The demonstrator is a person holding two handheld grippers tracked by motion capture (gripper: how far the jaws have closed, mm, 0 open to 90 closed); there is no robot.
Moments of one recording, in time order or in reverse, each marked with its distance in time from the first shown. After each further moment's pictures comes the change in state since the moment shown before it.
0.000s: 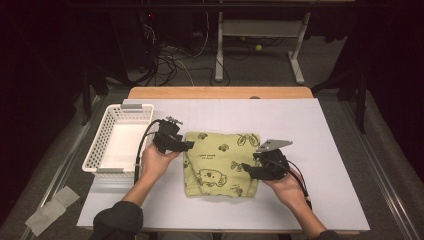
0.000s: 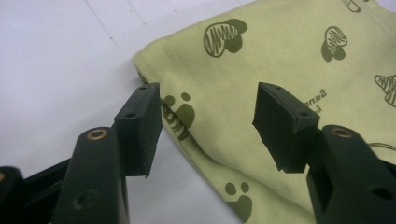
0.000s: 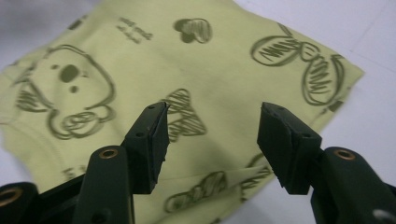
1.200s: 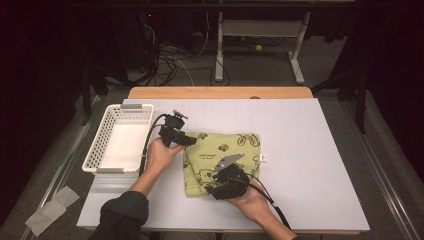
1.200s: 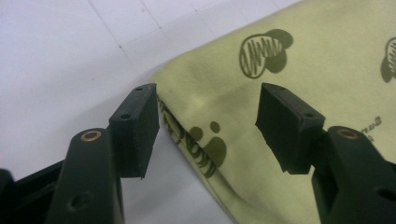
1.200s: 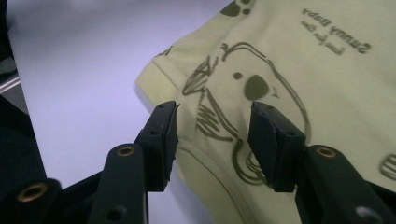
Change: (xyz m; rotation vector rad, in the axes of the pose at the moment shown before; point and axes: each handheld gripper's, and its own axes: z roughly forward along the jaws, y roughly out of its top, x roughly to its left) left arm 0.022 0.022 0.029 0.073 0.000 -0.029; right arm 0.093 0.021 0.044 0.128 0.236 -0.141
